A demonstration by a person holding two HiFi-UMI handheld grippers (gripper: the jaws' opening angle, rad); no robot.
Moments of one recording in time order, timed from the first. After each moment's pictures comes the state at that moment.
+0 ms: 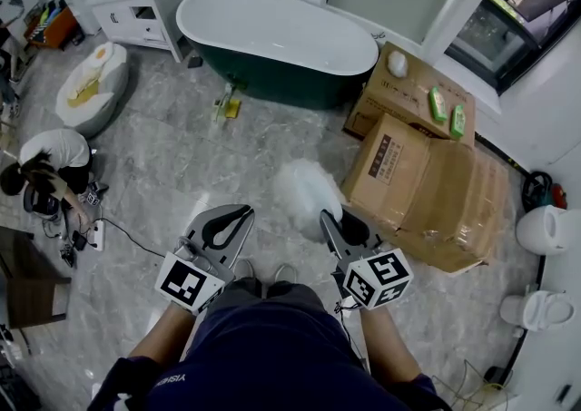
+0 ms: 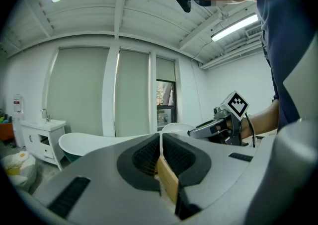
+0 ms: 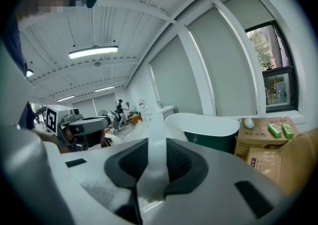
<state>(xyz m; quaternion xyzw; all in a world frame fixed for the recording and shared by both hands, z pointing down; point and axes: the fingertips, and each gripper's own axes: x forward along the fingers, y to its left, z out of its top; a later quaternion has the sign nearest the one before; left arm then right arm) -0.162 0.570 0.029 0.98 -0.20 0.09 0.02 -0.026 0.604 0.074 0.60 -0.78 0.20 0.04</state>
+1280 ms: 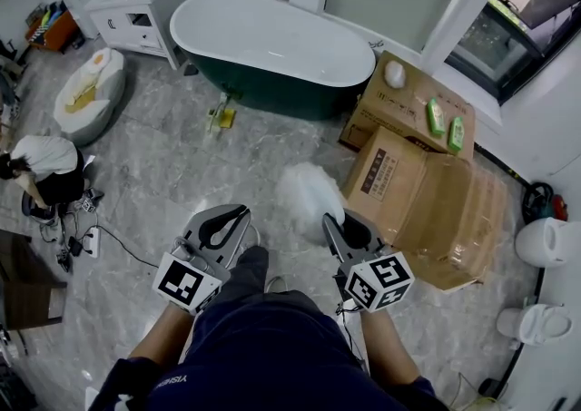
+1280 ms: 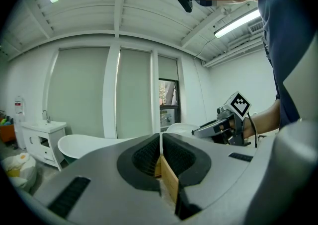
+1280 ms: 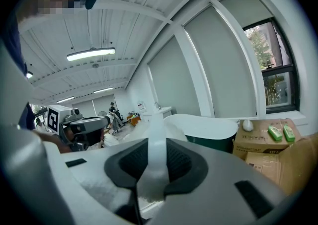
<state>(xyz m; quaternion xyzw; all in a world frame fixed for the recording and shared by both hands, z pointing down) -0.104 0.530 0.034 0.97 -0.21 0.09 0.01 0.043 0.571 0.082 0.59 -0.78 0.20 0.04</state>
